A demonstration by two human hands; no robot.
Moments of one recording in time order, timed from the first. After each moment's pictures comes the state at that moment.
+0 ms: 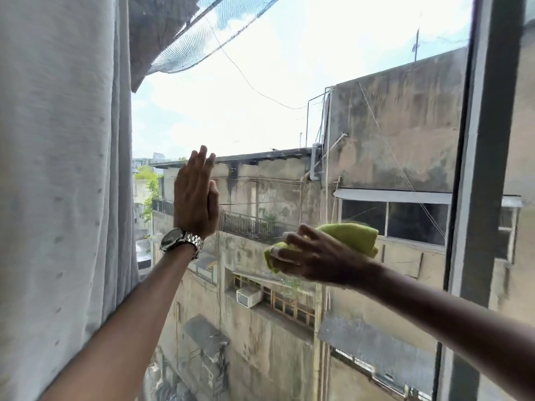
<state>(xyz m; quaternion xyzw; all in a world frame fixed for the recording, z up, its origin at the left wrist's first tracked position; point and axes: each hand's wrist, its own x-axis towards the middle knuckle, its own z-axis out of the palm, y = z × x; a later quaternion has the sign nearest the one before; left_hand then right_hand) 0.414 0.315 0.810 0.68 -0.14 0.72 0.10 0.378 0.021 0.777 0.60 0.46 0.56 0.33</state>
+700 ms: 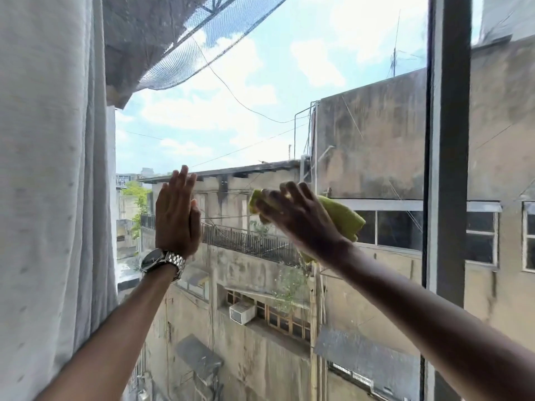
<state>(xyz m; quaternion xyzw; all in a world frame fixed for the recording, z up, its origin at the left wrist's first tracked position) 0.423 0.314 0.810 0.68 -0.14 0.72 0.09 0.387 0.026 0.843 0.62 0.35 0.68 0.15</state>
